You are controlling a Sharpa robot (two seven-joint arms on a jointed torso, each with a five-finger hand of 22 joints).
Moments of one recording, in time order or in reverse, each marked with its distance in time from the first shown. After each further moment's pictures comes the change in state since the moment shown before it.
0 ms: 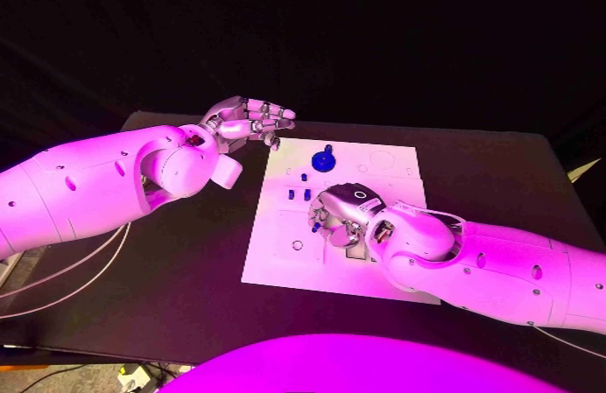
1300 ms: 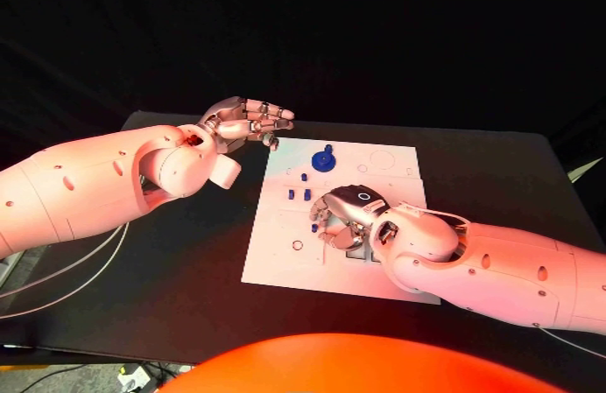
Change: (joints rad) left arm 0.000 -0.007 0.000 0.001 0.000 0.002 -0.010; left_hand 0.000 0.000 0.000 0.000 0.000 -0.005 0.002 0.000 -0.001 -0.003 0.003 0.000 -0.001 0.000 0.000 0.000 -0.001 0.000 0.000 0.000 -0.004 -0.001; right arm 0.001 -0.030 -0.005 0.016 0.004 0.010 -0.007; right_hand -0.089 -0.069 -0.087 0.057 -0.078 -0.156 0.024 -0.106 -0.015 -0.117 0.006 -0.027 -0.004 0.001 0.016 -0.035 -0.087 0.000 0.000 0.015 -0.105 -0.001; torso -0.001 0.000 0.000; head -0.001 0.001
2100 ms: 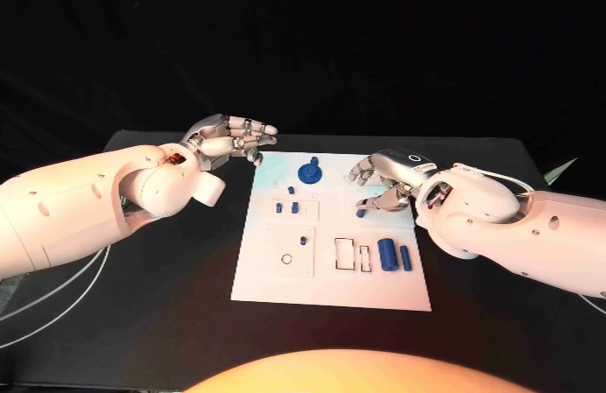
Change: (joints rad) left arm 0.000 -0.006 -0.001 0.002 0.000 0.002 -0.004; left_hand 0.000 0.000 0.000 0.000 0.000 0.000 0.000 -0.004 0.000 -0.004 0.004 0.000 0.000 0.000 0.000 -0.004 0.000 0.000 0.000 0.000 0.000 0.000; right arm 0.150 -0.212 0.020 0.038 0.093 0.001 0.009; right_hand 0.145 0.048 -0.400 0.111 0.012 -0.056 -0.034 -0.061 -0.008 -0.173 0.020 0.066 -0.040 -0.002 0.023 0.018 -0.004 0.032 -0.023 0.023 -0.113 0.001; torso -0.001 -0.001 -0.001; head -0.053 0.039
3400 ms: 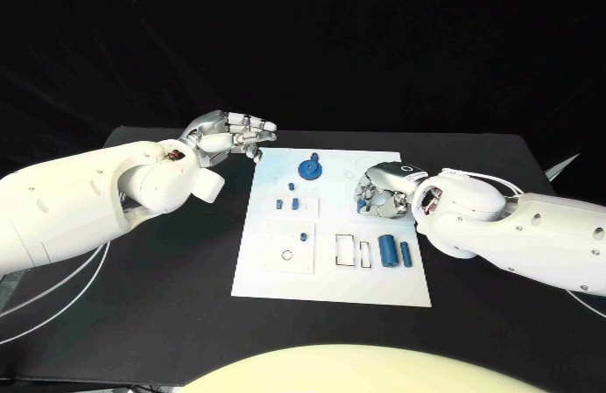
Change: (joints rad) left arm 0.000 0.000 0.000 -0.001 0.000 0.001 -0.002; left_hand 0.000 0.000 0.000 0.000 0.000 0.000 0.000 0.000 0.000 -0.003 -0.004 0.000 0.000 0.000 0.000 0.000 0.000 0.000 0.000 0.000 0.000 -0.001; right arm -0.033 0.040 -0.010 -0.078 0.031 0.120 0.025; right_hand 0.142 0.043 0.177 0.173 -0.014 0.134 0.031 0.012 -0.002 0.196 -0.031 0.013 -0.060 0.002 -0.017 0.023 0.004 0.016 0.018 -0.025 0.032 0.000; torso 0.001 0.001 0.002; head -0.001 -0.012
